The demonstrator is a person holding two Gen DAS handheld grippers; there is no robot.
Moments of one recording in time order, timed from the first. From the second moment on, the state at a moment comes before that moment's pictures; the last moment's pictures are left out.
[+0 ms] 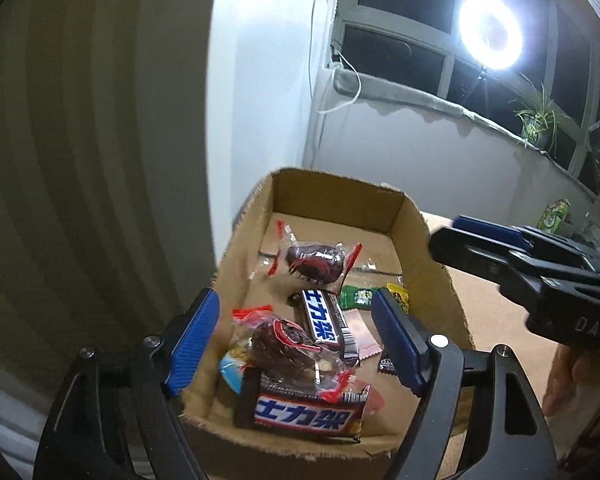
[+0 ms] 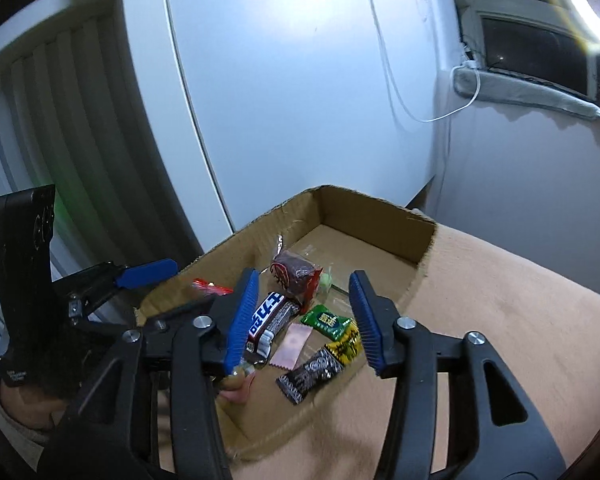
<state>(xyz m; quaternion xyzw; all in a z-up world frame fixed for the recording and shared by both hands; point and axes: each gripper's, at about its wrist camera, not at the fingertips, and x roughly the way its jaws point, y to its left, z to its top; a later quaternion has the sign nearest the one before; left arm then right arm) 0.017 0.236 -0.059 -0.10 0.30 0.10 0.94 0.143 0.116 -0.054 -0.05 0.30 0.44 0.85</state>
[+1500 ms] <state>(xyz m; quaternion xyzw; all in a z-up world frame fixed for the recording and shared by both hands) 0.058 0.037 -0.039 -0.06 0.32 -0.13 0.94 0.100 -0.177 -0.077 0.05 0.30 0.22 0.93</state>
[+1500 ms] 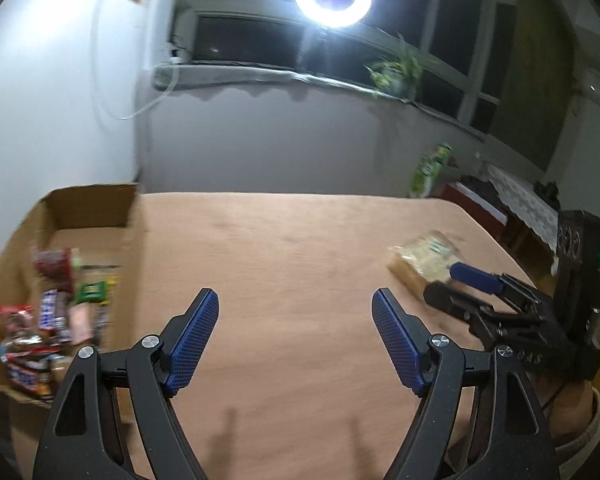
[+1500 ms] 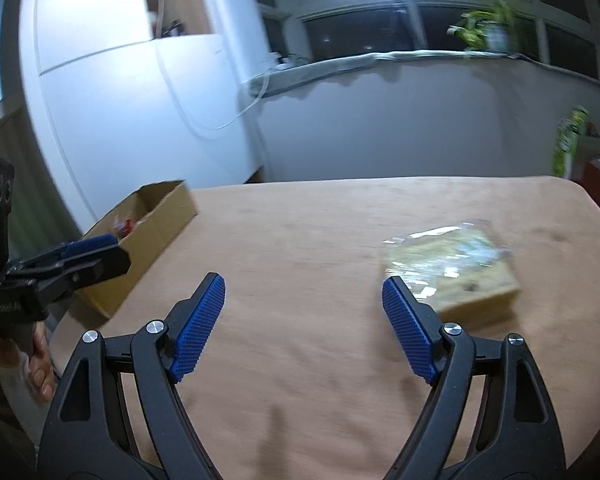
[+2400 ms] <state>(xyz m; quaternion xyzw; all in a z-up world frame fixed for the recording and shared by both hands) 0.137 -0.133 -0.105 0.02 0.42 -0.24 0.87 0.186 -0.311 -0.117 0.10 0.39 0.17 0.90</state>
